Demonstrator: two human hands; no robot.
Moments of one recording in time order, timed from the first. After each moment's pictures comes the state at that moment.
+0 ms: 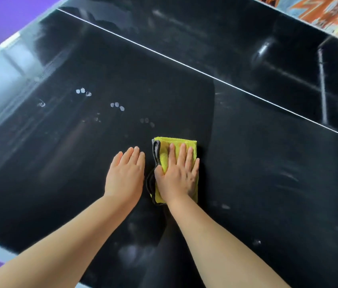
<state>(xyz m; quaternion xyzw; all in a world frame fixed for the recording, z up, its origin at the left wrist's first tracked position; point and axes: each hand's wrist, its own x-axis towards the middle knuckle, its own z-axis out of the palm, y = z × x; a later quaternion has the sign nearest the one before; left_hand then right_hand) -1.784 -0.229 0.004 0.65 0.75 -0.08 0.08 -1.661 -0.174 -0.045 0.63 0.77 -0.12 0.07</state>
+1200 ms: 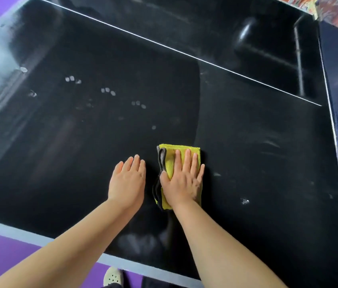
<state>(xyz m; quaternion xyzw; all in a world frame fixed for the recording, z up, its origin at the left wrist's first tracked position) -1.764 -0.310 0.011 0.69 0.70 -0.11 0.14 -1.619 -0.270 -0.041 0.68 0.72 -0.12 0.07</state>
